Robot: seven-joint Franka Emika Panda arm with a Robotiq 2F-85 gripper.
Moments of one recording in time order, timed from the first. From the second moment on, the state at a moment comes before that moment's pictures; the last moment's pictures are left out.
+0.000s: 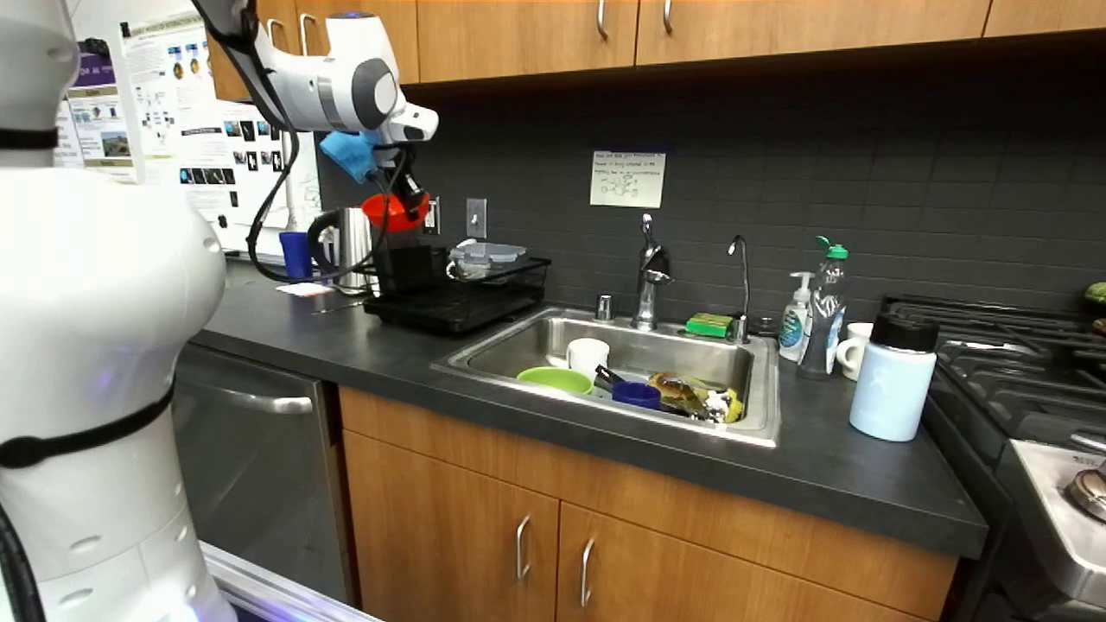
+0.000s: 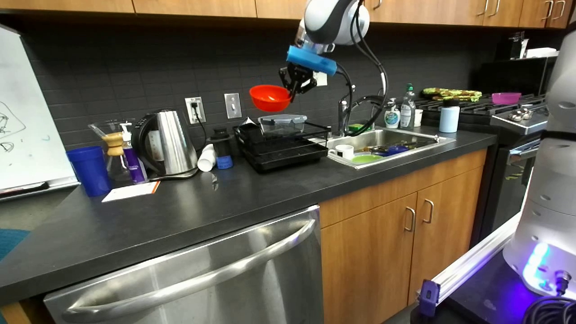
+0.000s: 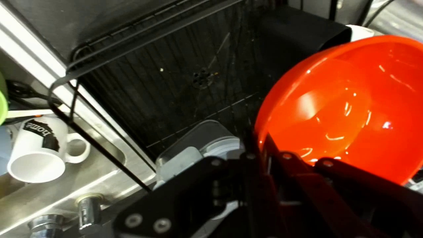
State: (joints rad) arm 0.12 -0.04 0.13 -2.20 0.00 2.73 0.76
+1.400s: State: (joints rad) arm 0.08 0.04 0.13 -2.27 -0.41 2.77 1.08
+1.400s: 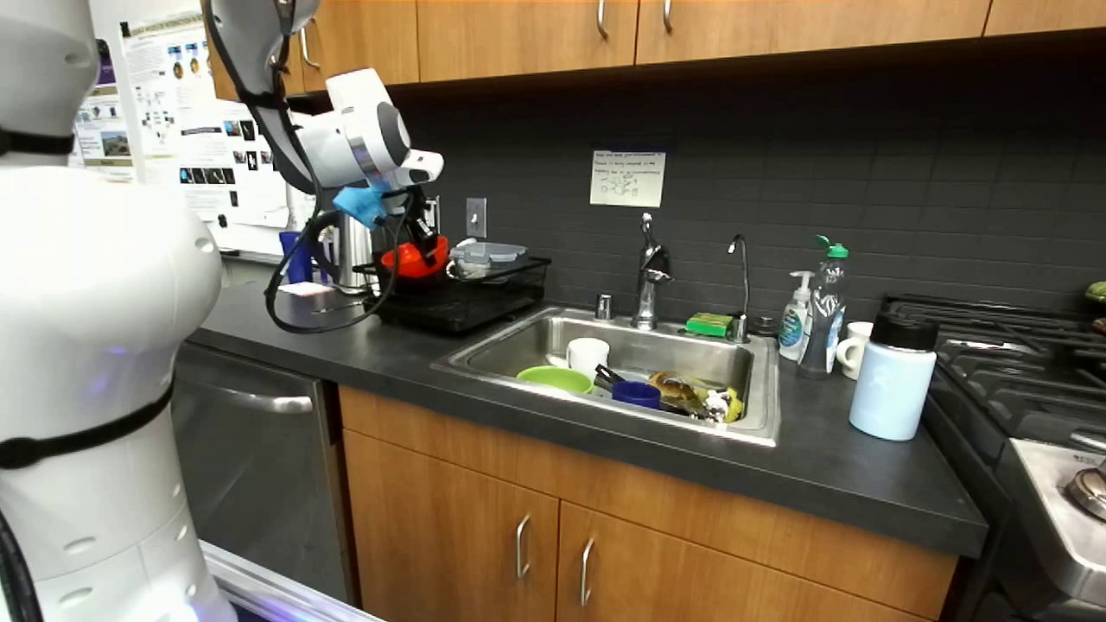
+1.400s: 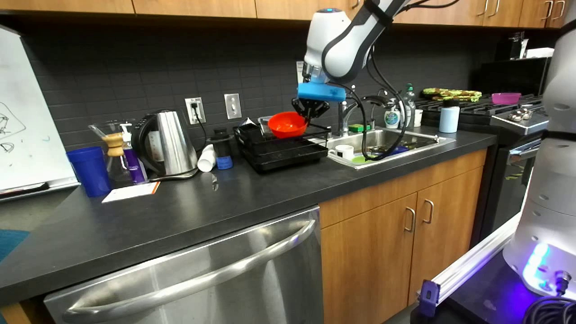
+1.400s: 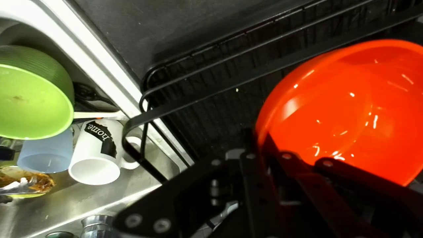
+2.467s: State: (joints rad) arm 0.08 0.21 0.09 -2.08 -0.48 2.73 1.28
